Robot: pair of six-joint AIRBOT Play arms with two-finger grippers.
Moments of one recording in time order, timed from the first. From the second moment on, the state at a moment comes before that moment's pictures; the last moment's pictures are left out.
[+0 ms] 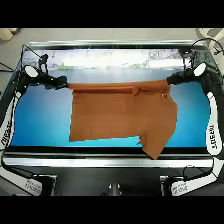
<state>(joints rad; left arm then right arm) 0.02 -1.77 1.65 1.17 -1.08 -1.50 -0.15 -1.69 1.63 -1.35 0.93 1.02</state>
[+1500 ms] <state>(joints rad) 0.01 -1.76 1.47 1.18 -1.41 -1.44 -0.15 -1.78 1.64 -1.54 1.37 1.02</state>
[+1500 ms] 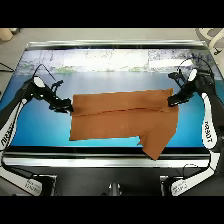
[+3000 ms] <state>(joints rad) -0.02 -1.37 0.73 1.02 -1.11 -1.48 -0.37 -1.51 1.27 -1.46 1.65 1.00</state>
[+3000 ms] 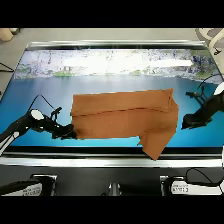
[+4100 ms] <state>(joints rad) -0.03 -1.36 0.73 1.03 -1.07 -1.49 -0.37 -1.45 0.87 -1.20 1.28 0.99</state>
